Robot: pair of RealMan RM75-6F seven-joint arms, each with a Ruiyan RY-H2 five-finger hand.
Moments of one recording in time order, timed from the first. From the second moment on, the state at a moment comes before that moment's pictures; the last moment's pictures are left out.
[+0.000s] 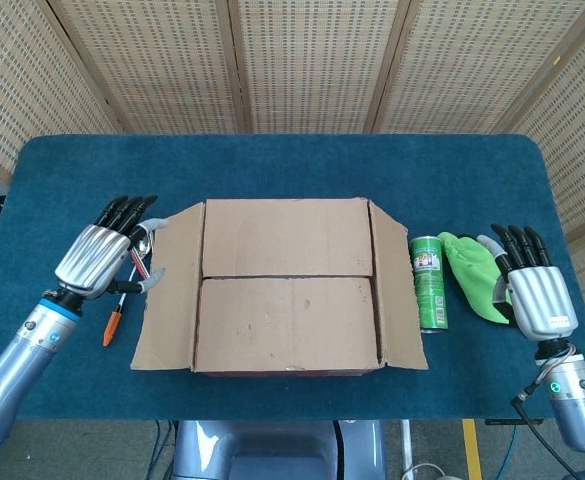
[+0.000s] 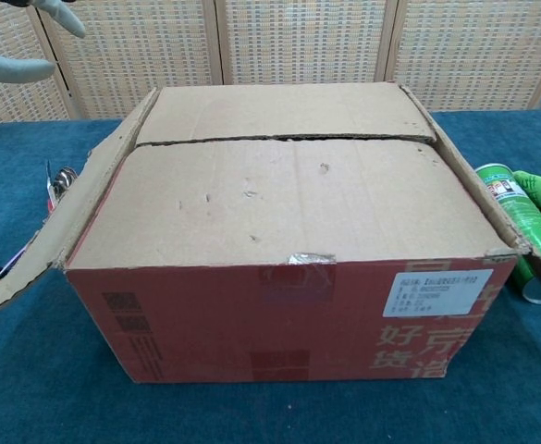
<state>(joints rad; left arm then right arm) -0.64 -1.01 -0.15 -1.85 1.29 1.09 0.16 0.33 -1.06 0.15 -1.69 -1.41 1.37 -0.09</state>
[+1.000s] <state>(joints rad) -0.82 -1.23 -0.20 -1.81 1.06 0.95 0.40 0.30 -1.05 0.16 -1.69 -1.40 1.36 -0.06</state>
